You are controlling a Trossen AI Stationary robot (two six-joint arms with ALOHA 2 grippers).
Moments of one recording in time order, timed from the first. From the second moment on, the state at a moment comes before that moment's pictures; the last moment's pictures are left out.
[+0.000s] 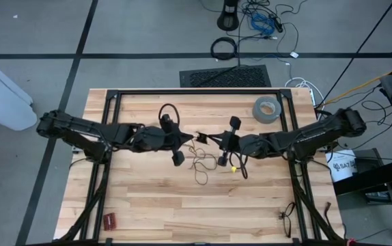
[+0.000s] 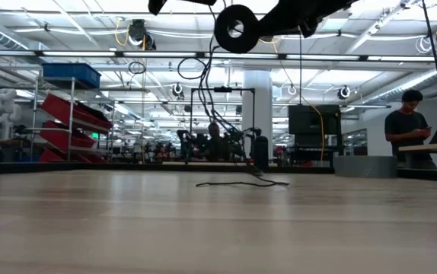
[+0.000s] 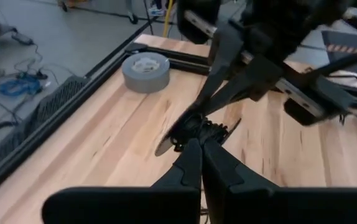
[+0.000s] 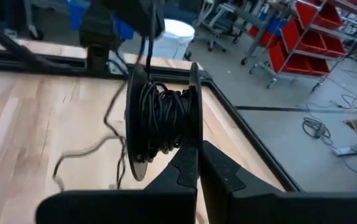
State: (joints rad) left arm -0.17 1.36 1.20 -0.29 -0.44 -0.26; right arm 0.20 1.33 0.86 0.15 0.61 -0.07
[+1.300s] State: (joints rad) left arm -0.19 1.53 1.20 -0.04 -0.43 -0.36; right arm 0.17 1.43 0.86 0.37 0.73 -0.06
